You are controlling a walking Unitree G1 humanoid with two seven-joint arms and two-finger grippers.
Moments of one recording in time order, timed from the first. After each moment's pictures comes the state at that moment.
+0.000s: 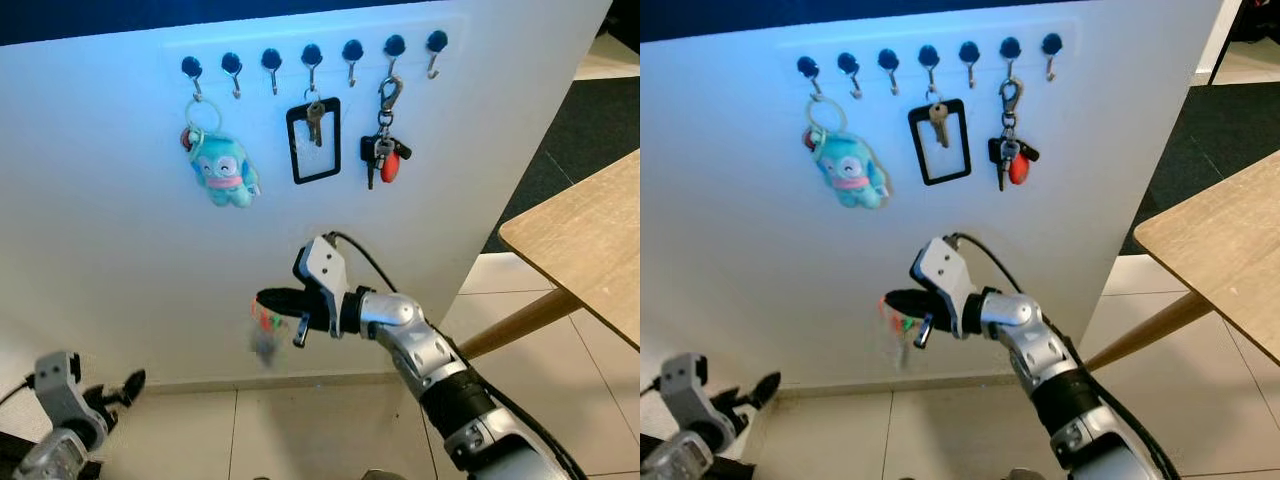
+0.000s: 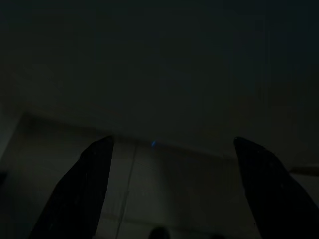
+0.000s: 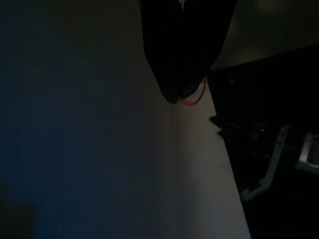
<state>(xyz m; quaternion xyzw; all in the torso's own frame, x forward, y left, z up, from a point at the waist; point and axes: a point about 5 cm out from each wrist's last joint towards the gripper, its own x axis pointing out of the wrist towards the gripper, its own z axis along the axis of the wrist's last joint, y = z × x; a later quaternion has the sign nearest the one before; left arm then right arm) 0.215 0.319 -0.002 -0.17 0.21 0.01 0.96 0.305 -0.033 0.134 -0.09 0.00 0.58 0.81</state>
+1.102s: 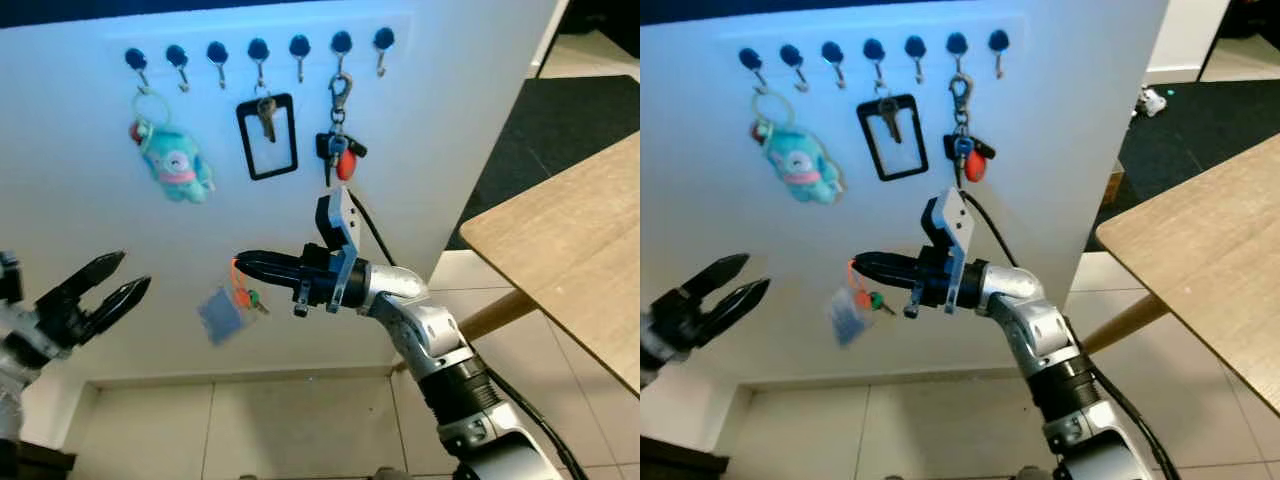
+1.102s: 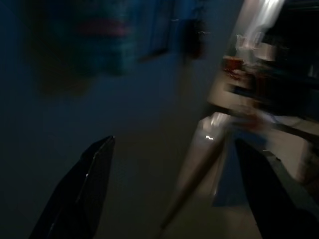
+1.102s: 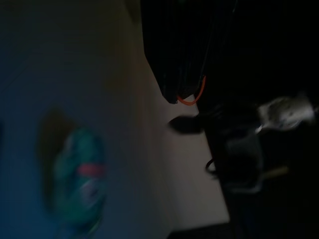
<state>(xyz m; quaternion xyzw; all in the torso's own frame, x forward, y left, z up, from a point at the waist) 0.231 0.305 0.159 -0.09 -0.08 -0.46 0.88 0.309 -0.034 0.203 0.10 -0.09 0.61 0.78</state>
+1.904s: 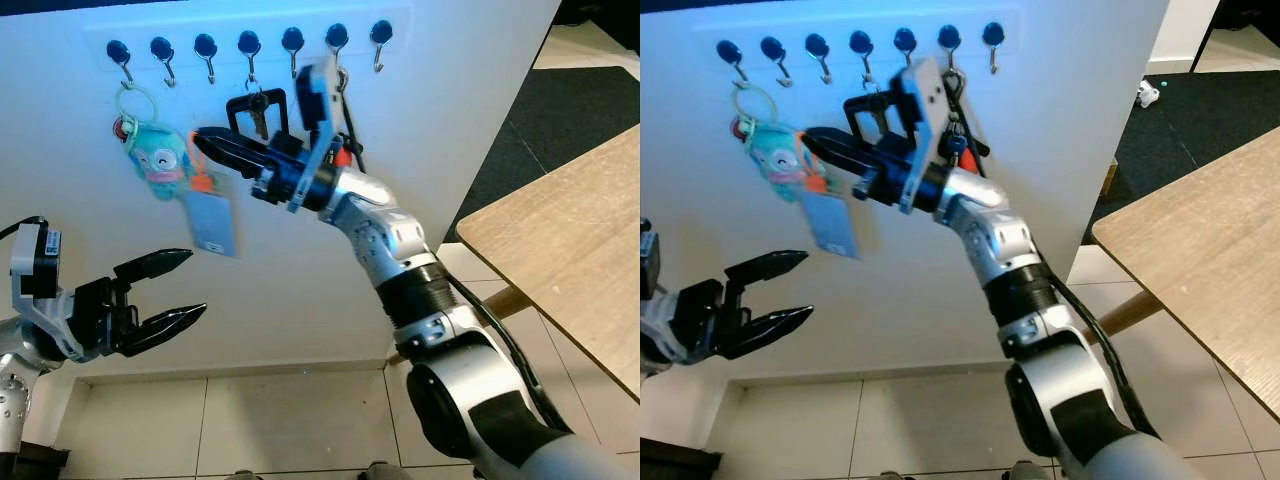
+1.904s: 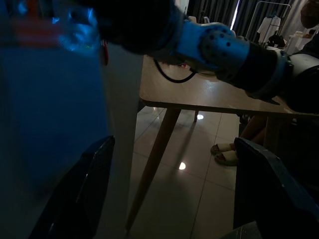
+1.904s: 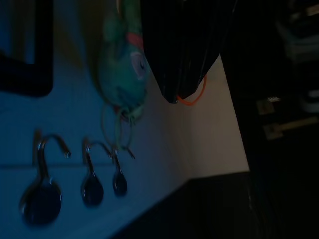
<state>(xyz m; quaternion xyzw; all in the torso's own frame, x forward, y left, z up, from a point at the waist) 0.224 0.247 0.196 -0.04 -0.08 -0.57 0.82 0.344 0.019 0.283 0.10 -0.15 0.60 0.78</state>
